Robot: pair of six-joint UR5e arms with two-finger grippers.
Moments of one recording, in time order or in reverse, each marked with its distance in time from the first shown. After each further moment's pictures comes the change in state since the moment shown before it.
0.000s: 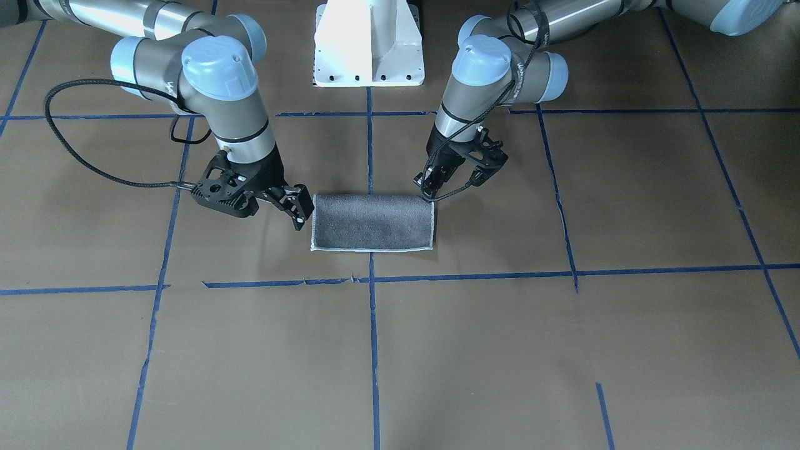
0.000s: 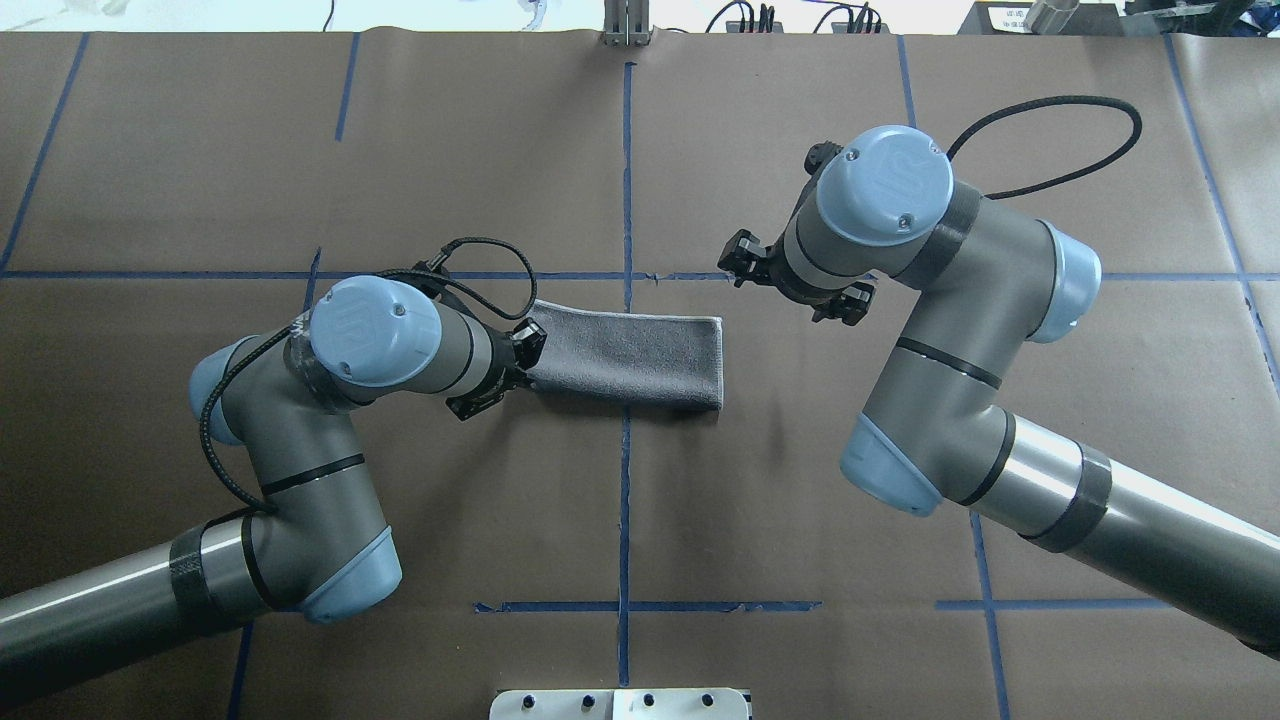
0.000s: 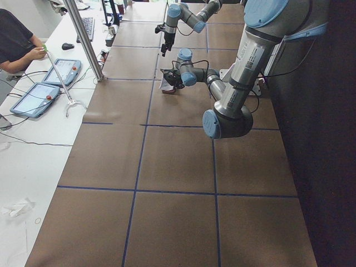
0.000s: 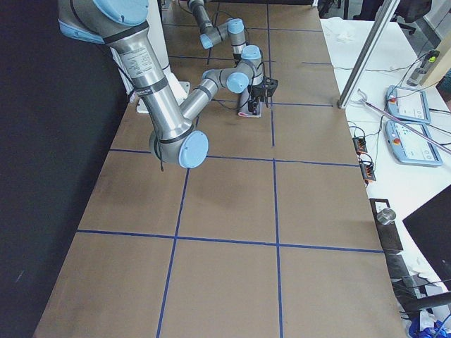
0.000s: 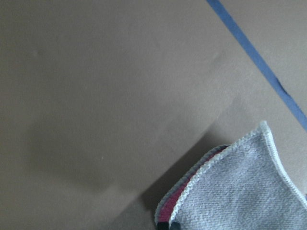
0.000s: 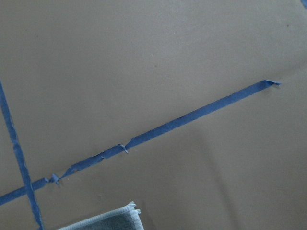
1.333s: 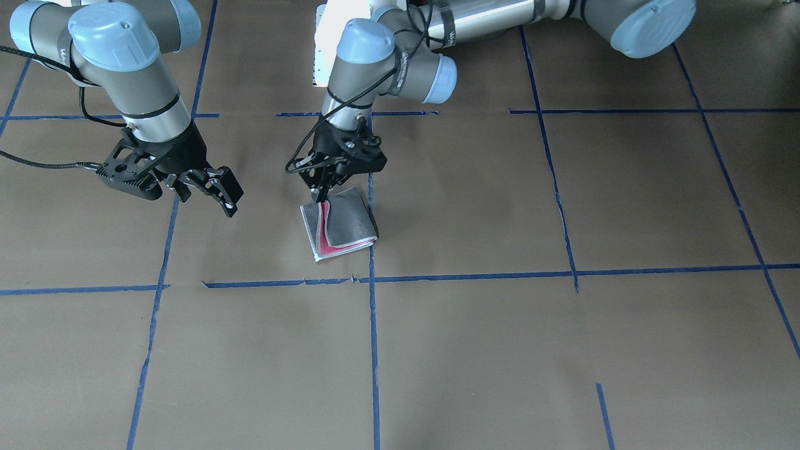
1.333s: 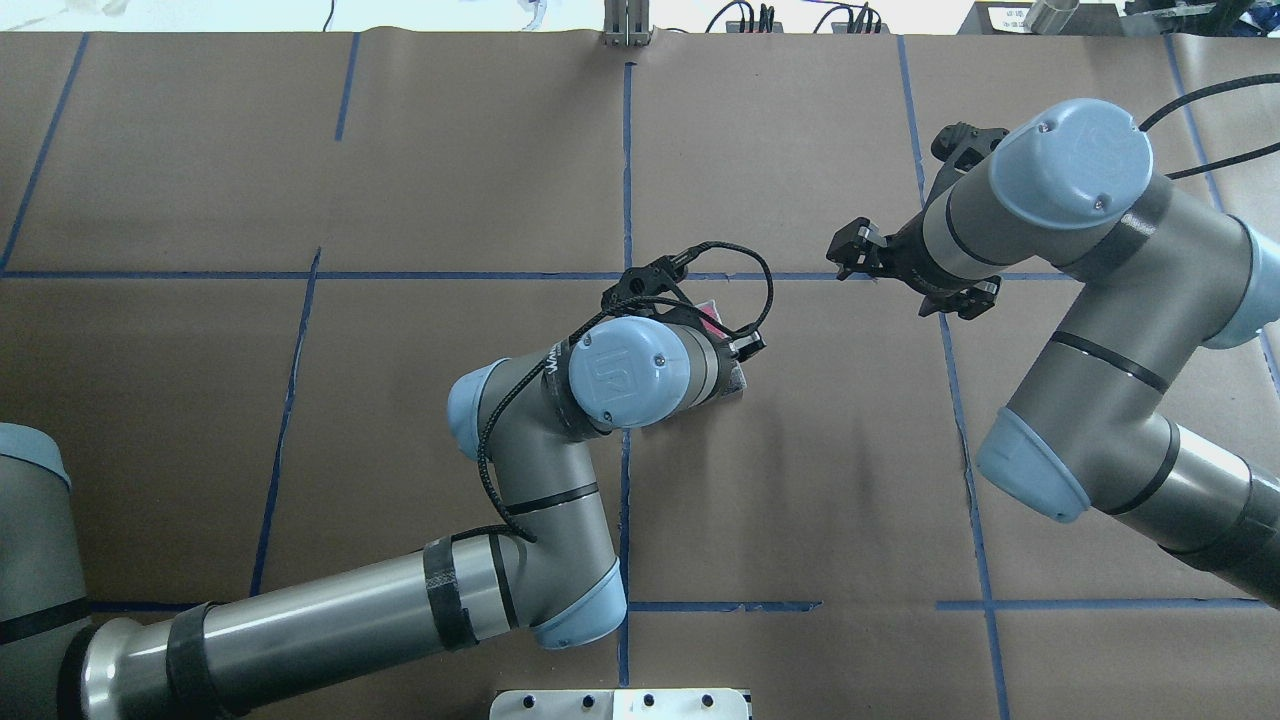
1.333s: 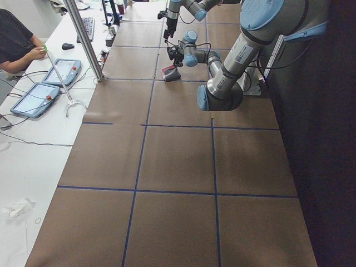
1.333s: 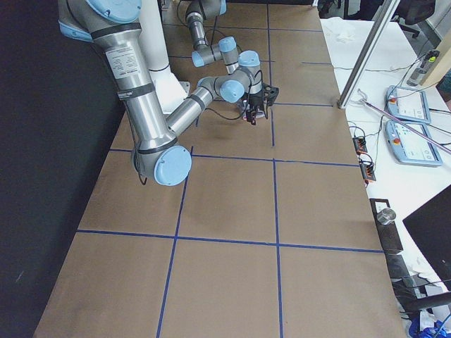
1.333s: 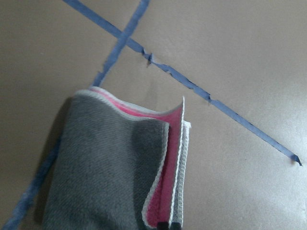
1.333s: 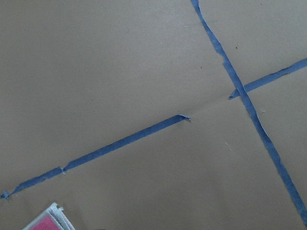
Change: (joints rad) left arm 0.128 -0.394 0.387 -0.186 0.210 0.282; right arm 0.087 -0.186 0.178 -0.008 0.067 -0.072
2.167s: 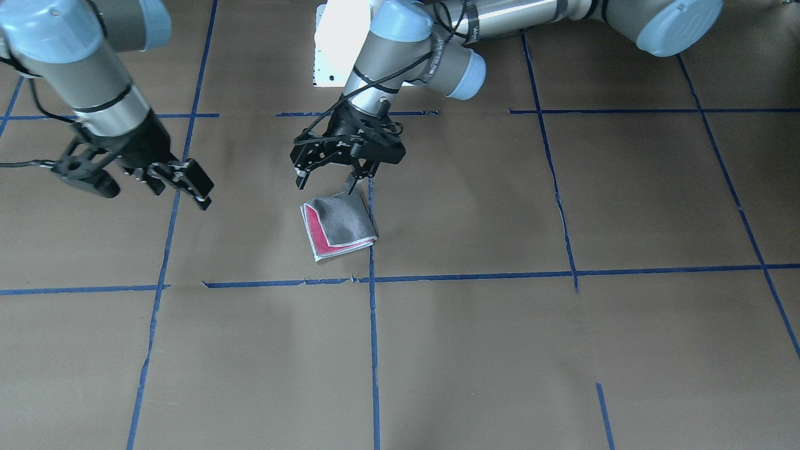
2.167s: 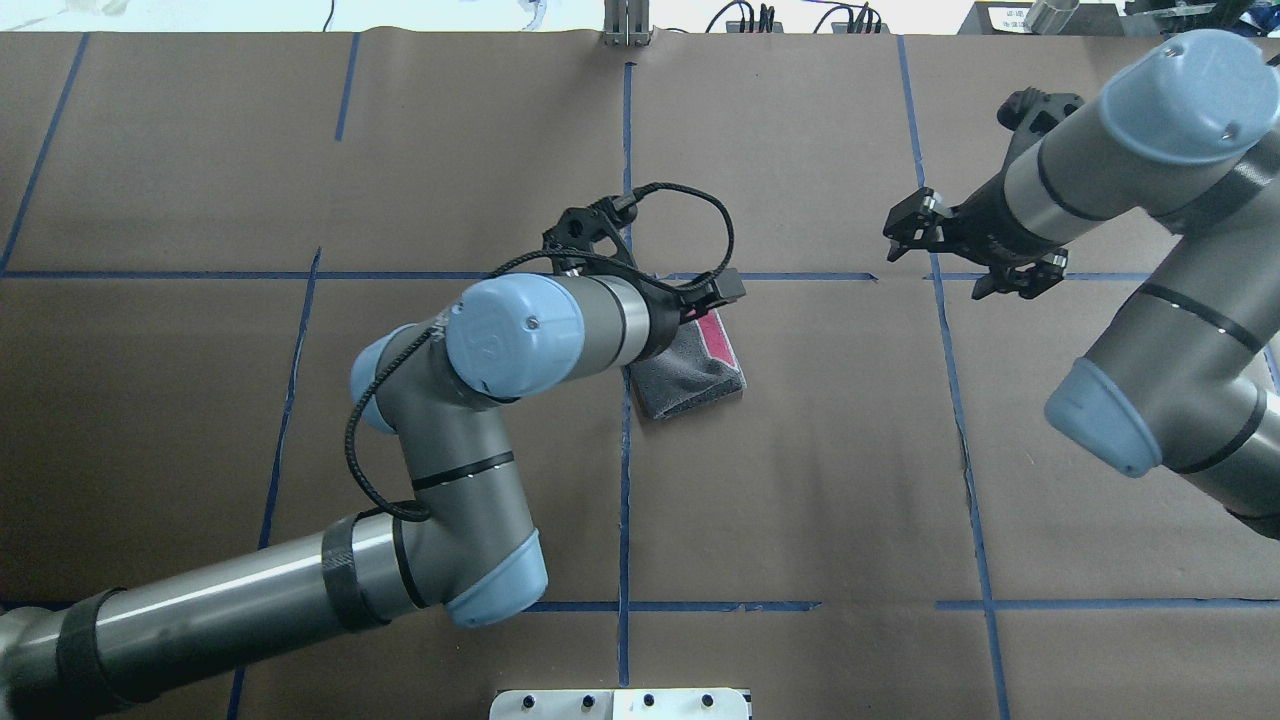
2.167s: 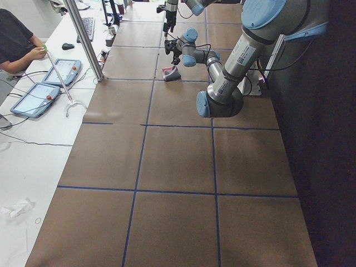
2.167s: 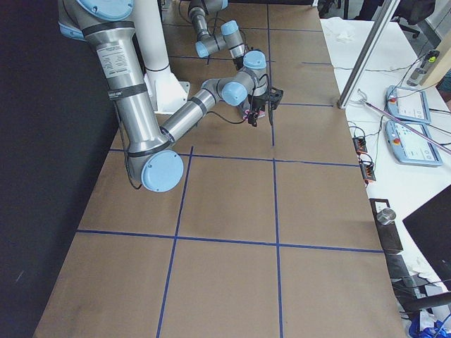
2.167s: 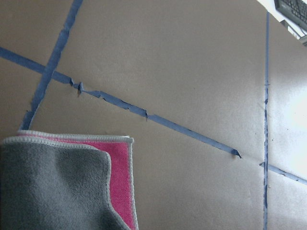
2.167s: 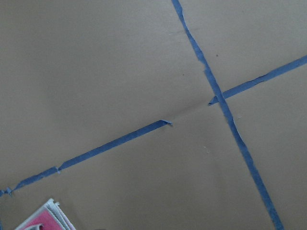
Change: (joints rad) left arm -0.086 0.163 -0.265 -0.045 -0.012 0.099; right arm 0.144 -0.072 0.026 0.006 0.180 -0.143
